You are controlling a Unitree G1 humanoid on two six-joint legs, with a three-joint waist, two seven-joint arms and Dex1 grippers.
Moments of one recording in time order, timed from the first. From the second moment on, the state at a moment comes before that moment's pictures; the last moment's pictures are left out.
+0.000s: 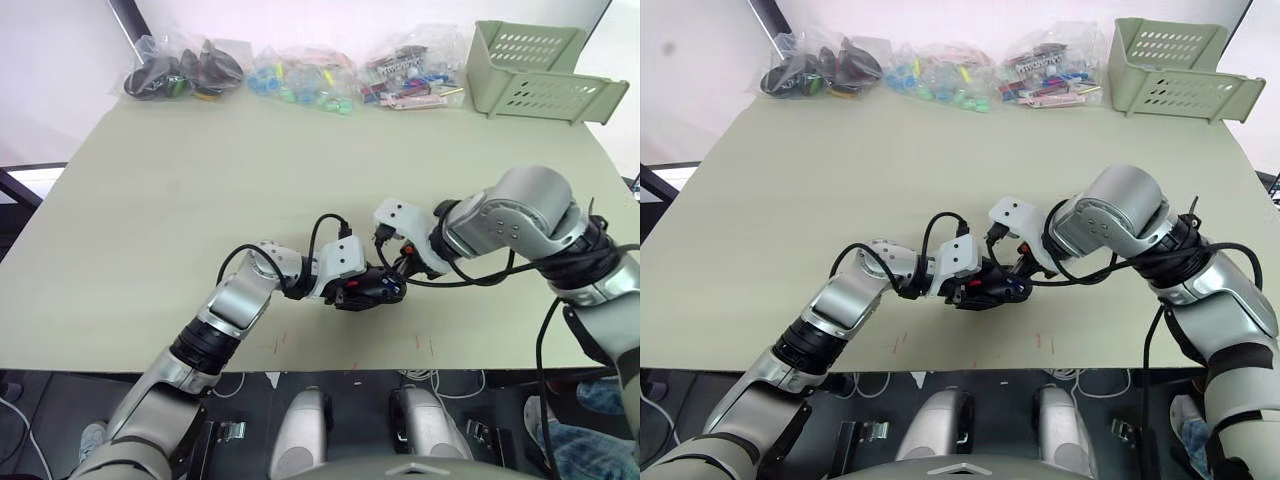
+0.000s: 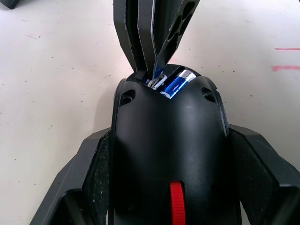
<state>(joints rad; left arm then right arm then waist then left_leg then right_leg) -0.54 0.54 -0.43 -0.05 -0.08 0.42 -1.09 -1.06 -0.60 0.58 -0.14 0.88 1.58 0.33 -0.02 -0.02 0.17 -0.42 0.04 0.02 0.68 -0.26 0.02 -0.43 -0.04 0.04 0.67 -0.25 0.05</state>
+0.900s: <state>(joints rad) -0.54 0.54 -0.43 -0.04 -0.08 0.41 -1.09 -0.96 -0.60 0.48 -0.24 0.85 1.59 0.32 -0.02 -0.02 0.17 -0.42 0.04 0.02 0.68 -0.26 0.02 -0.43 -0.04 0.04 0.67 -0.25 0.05</state>
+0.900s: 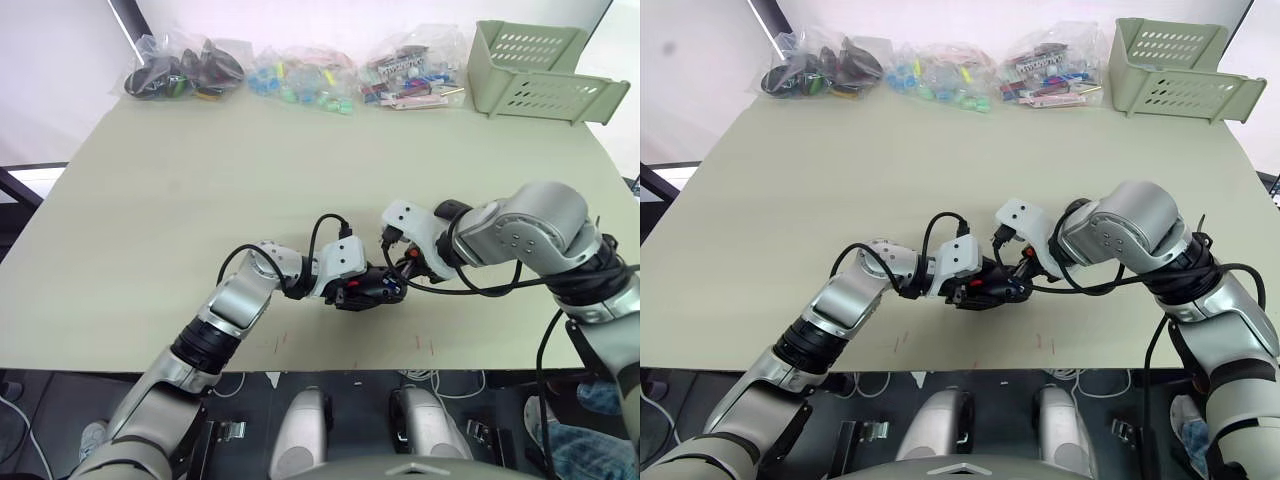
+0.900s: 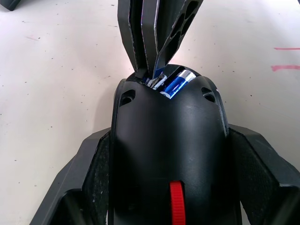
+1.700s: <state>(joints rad) -0.54 0.54 -0.43 -0.04 -0.08 0.40 -1.09 -0.96 -0.60 0.46 -0.24 0.83 1.59 0.34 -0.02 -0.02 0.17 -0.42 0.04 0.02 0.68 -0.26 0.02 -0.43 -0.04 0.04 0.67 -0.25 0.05</state>
